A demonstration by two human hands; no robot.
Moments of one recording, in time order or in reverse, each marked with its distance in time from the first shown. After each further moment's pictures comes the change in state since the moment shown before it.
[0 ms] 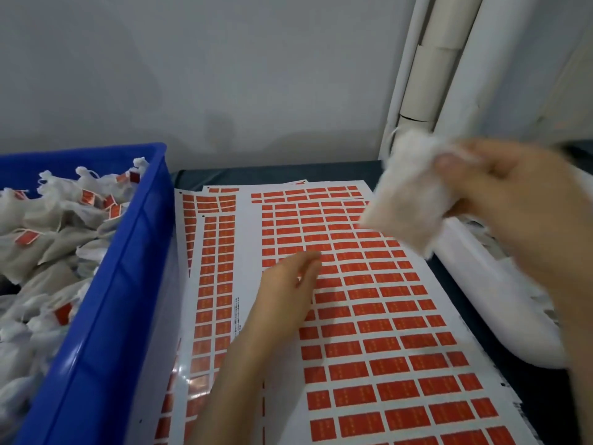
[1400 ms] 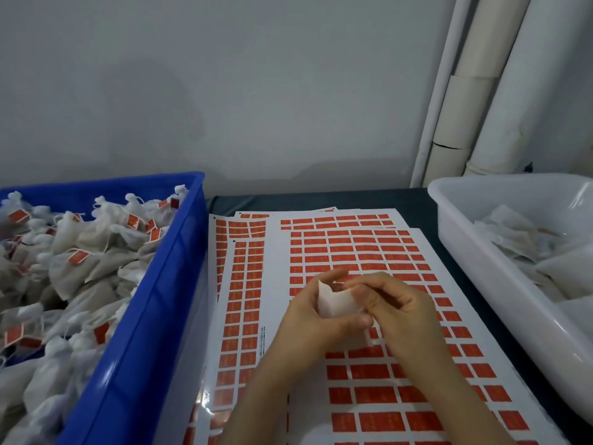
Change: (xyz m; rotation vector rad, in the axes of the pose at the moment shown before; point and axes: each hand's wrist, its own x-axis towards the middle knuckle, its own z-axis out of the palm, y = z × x) left_hand 0.002 -0.011 -0.006 -0.618 -0.101 -0.004; right_hand -0.047 0.065 0.123 0.218 -0.064 0.094
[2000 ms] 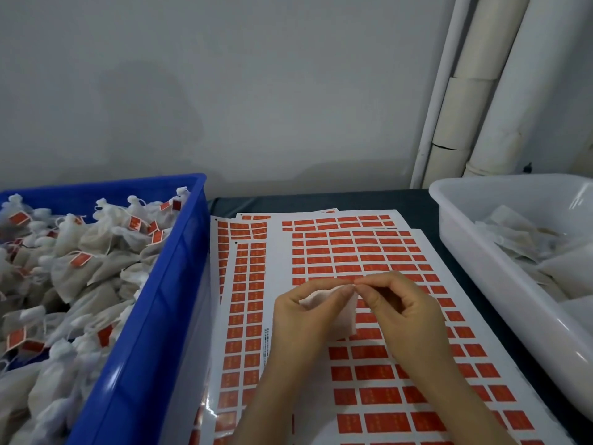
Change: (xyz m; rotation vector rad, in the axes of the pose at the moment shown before) left_hand 0.000 0.007 0.003 0.059 0.303 0.081; right_hand 0.002 0.006 0.002 -0.233 0.096 -0.099
